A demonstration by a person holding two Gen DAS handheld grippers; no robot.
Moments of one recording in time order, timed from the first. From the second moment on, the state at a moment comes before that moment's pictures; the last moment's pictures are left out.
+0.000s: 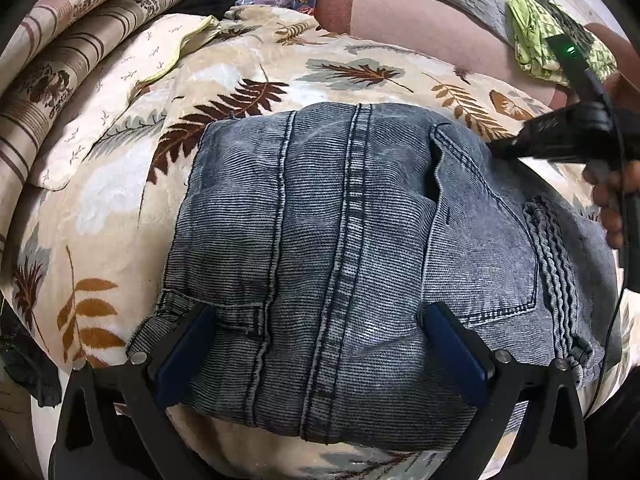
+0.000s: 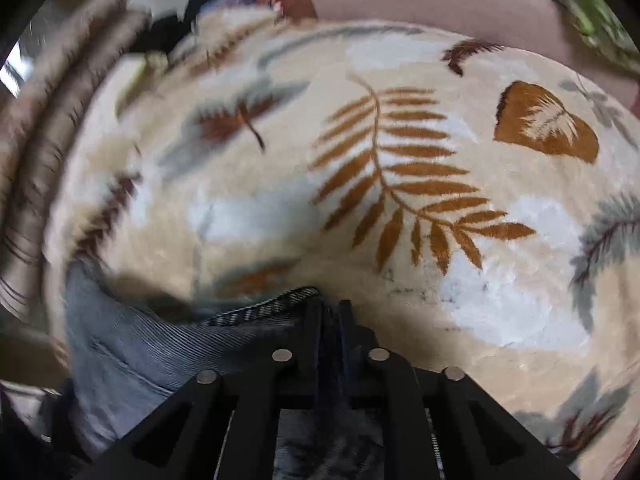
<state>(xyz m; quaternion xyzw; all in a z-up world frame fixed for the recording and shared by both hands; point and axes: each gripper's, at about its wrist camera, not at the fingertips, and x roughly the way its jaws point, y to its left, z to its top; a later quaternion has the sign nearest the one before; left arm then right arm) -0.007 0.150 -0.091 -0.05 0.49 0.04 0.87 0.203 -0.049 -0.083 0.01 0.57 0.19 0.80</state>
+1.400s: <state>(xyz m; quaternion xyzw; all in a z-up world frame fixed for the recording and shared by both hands) -0.020 0.137 -0.074 -0.04 0.45 0.08 0.89 0.018 -0.190 -0.063 0.18 0.50 0.22 0.82</state>
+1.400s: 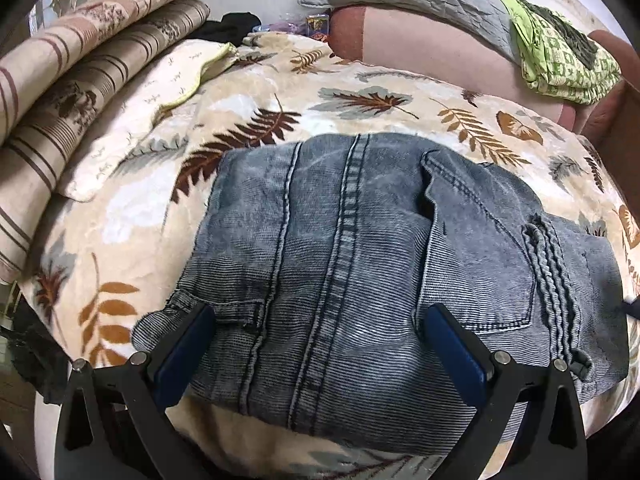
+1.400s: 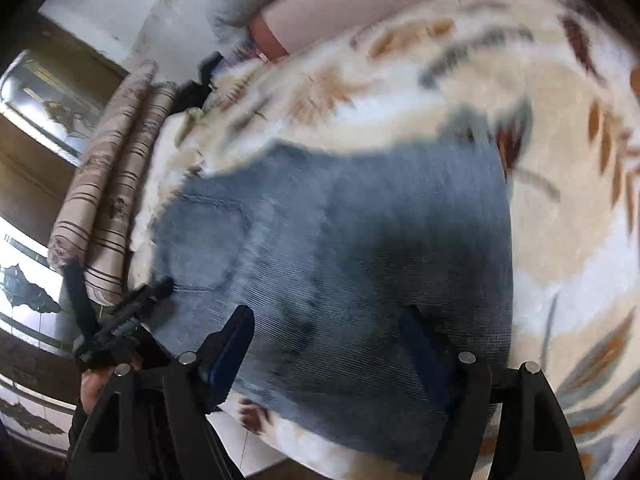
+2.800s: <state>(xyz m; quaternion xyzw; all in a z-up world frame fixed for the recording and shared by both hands) -0.035 0.046 -0.043 -0.03 0.43 -0.02 0.90 0.004 -0.220 -0.062 0.20 0.46 0.18 0.85</state>
